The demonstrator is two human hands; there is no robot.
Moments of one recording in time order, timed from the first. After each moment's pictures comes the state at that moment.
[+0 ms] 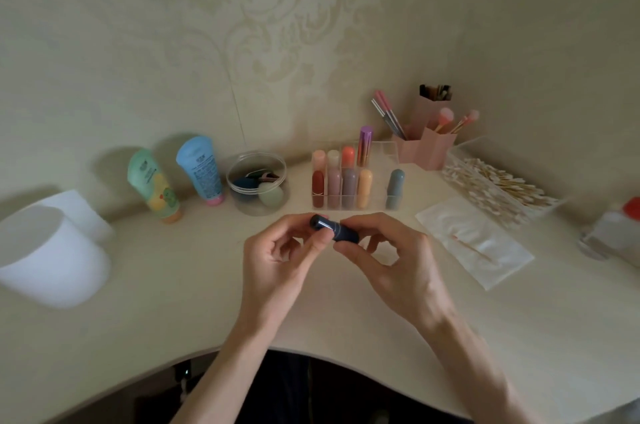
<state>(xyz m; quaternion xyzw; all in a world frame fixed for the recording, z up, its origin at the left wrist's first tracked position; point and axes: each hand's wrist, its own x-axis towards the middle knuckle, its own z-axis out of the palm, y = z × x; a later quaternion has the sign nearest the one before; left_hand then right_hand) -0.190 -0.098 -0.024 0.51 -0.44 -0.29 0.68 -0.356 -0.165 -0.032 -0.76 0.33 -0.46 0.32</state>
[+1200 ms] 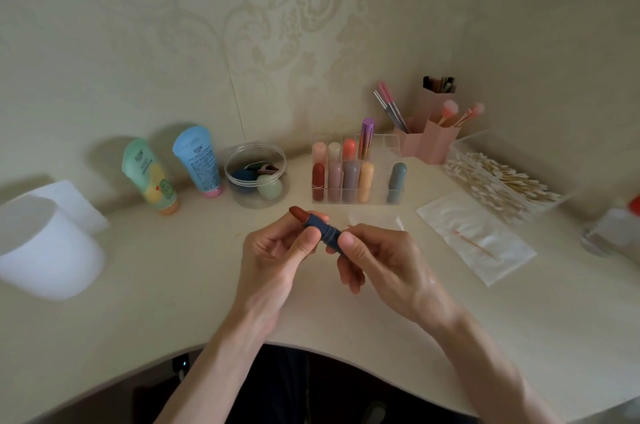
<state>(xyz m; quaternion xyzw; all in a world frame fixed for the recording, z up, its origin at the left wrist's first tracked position) -0.186 -0.096 -0.028 0.47 -0.39 -0.41 0.68 -0.353 -0.159 -0.031 -0.72 0.28 -0.34 0.53</state>
